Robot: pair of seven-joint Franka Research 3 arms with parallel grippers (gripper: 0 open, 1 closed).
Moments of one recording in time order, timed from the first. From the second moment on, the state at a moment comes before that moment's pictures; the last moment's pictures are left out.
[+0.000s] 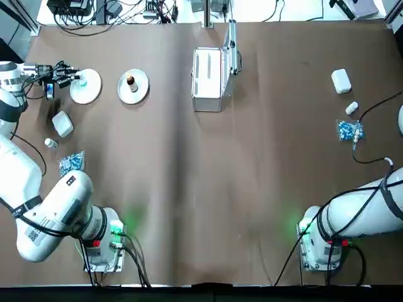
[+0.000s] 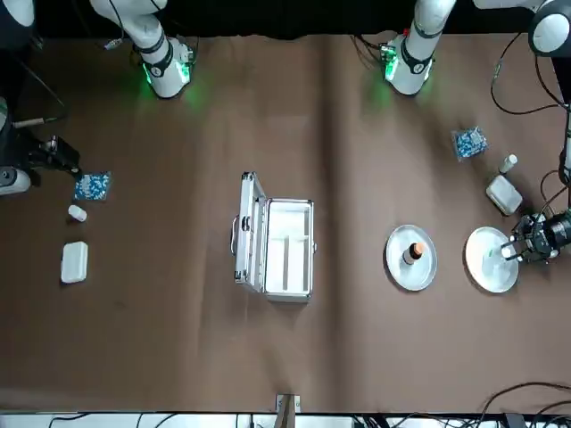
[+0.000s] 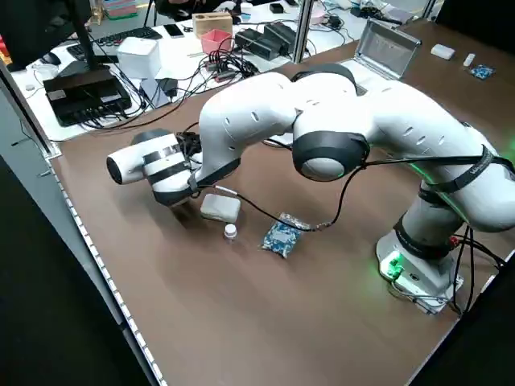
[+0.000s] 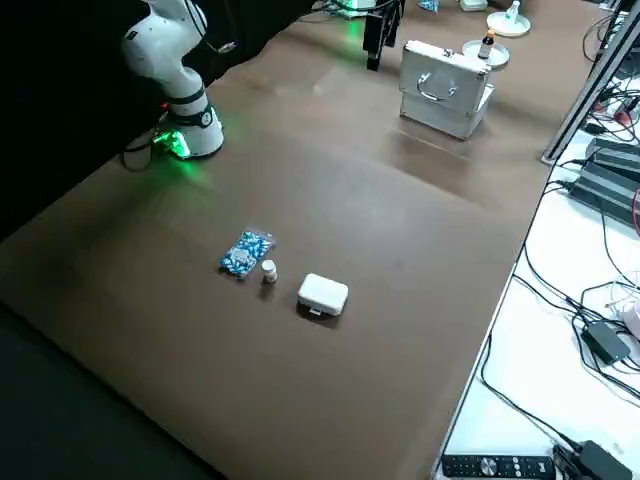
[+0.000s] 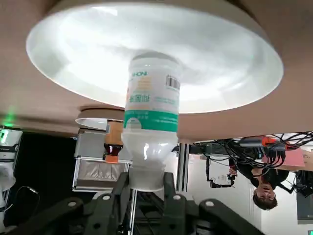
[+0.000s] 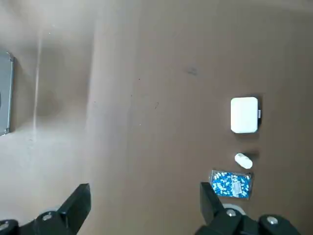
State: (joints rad) left arm 0.91 1.03 -0.31 -1.26 -0.81 1.58 -0.93; right arm 0.10 0.08 -0.08 -1.48 -0.01 1.56 -0.09
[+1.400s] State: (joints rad) left arm 0.49 0.84 -0.32 -1.20 -0.53 1.65 -1.01; right arm 0.10 0.08 -0.08 -1.48 -0.01 1.56 -0.09
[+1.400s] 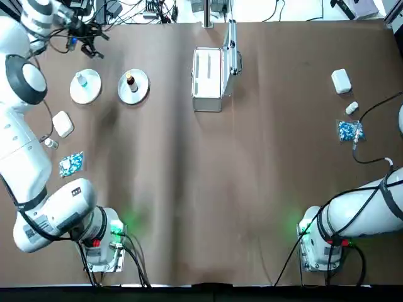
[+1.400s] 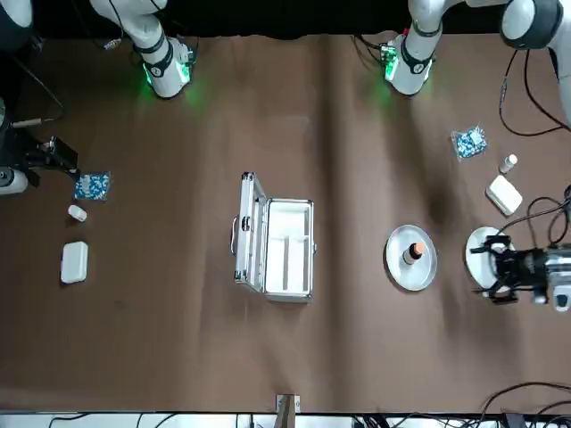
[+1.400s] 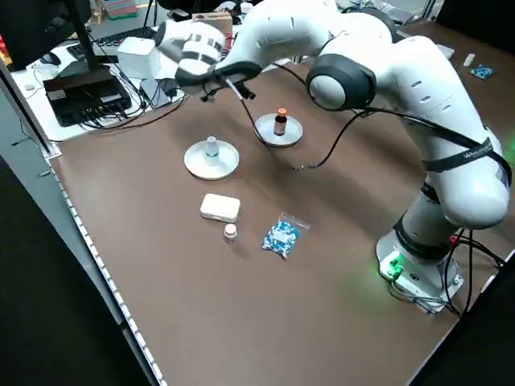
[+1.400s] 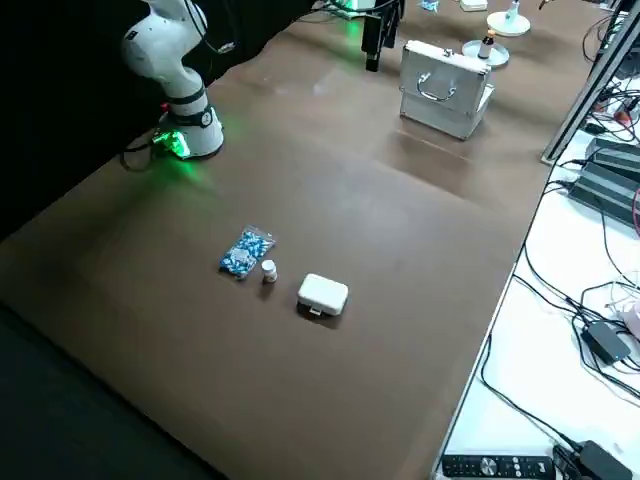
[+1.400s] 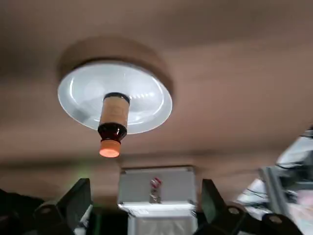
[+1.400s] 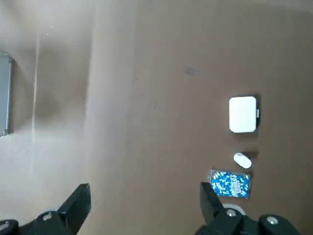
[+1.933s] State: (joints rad) left arm 0.25 0.76 -0.32 -1.19 -0.25 1.66 -1.01; right arm 0.11 0.08 -0.08 -1.48 -0.01 1.56 -0.09
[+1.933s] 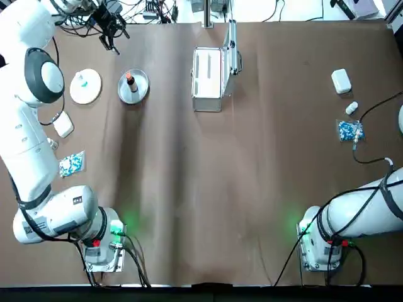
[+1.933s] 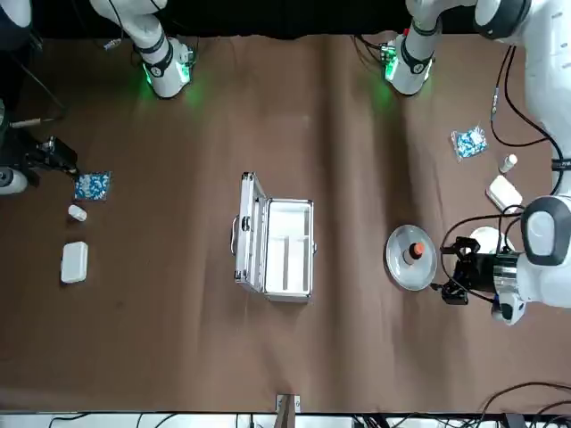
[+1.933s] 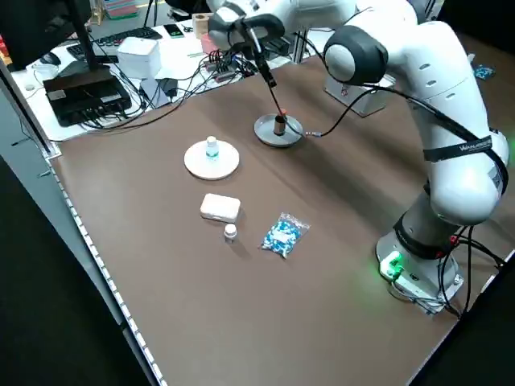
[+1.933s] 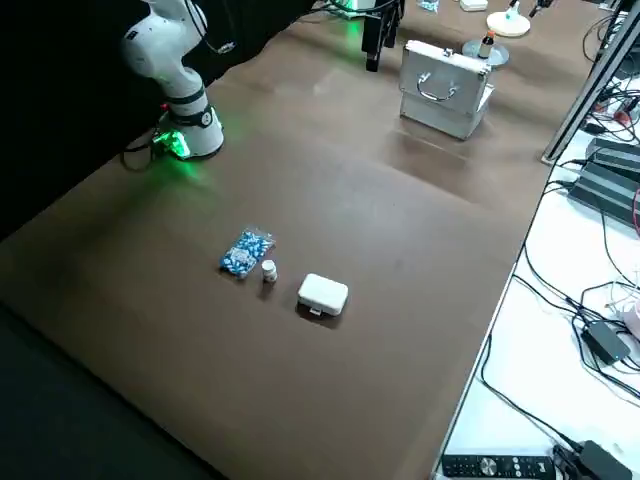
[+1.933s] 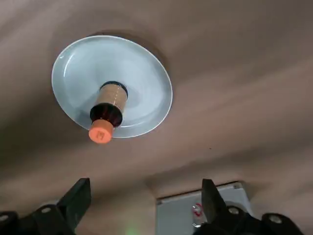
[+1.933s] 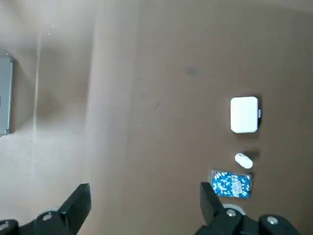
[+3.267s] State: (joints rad) left arm 0.13 0.56 -0.33 -1.21 0.02 1.70 -0.33; right arm 0.04 0.07 -0.09 -1.47 -0.01 1.56 -0.09
